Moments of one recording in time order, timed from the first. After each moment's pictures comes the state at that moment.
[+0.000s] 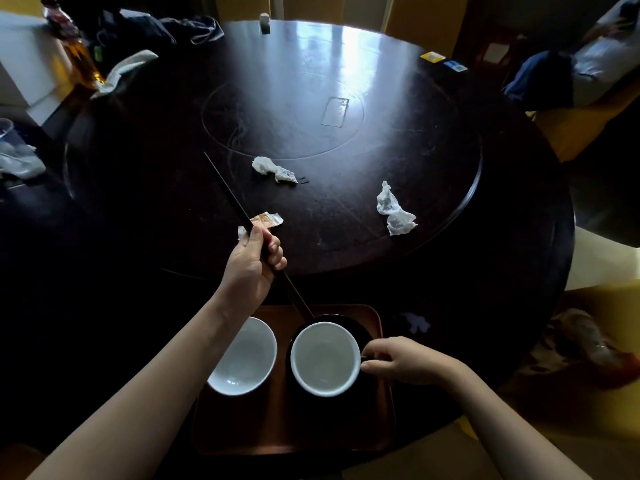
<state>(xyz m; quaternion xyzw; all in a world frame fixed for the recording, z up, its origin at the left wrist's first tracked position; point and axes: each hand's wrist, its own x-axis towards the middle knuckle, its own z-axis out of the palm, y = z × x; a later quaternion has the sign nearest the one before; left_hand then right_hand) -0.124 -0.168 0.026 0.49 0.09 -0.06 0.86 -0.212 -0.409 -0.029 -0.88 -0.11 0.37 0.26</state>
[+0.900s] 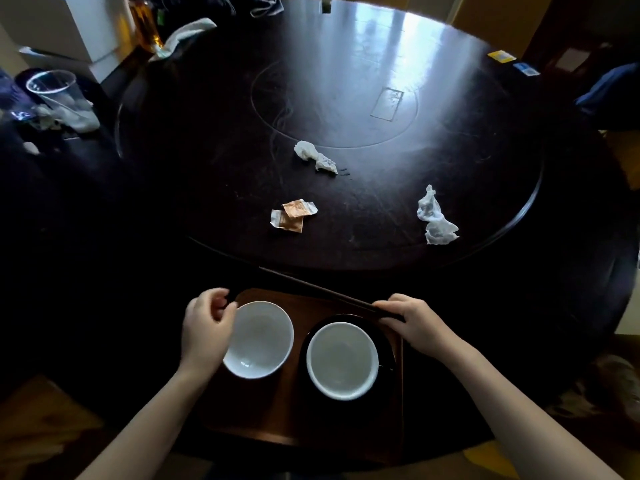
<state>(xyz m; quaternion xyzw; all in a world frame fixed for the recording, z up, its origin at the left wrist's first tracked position) -0.218 -0.089 -0.041 0.85 0.28 0.06 0.43 -0.151 -0.404 -0.047 -0.91 -0.16 0.17 0.33</state>
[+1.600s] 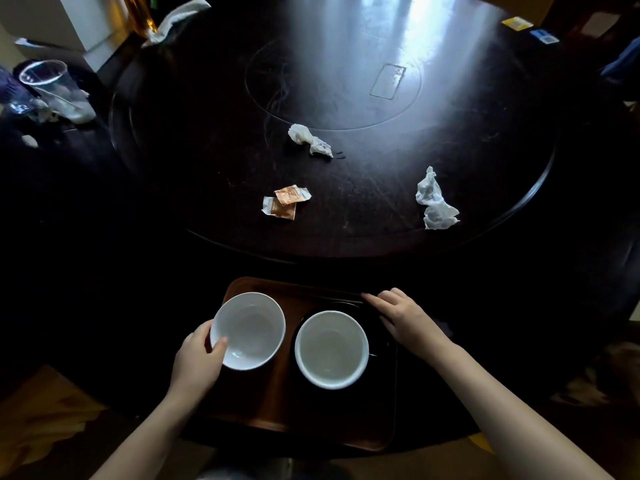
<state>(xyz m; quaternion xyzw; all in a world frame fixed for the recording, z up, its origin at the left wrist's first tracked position) -0.262 -0.099 -0.062 0.86 0.32 -0.07 0.39 -0.153 -0.419 -0.101 -0.92 -0.30 0.05 0.23</state>
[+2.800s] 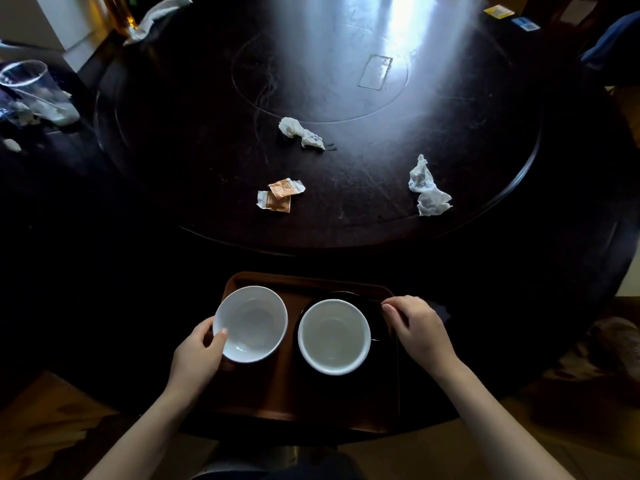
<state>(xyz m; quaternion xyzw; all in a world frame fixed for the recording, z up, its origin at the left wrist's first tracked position) -0.268 -0.092 -0.061 0.83 0.33 -0.09 0.44 -0.204 -0.416 -0.078 -0.95 -0.06 0.04 0.31</state>
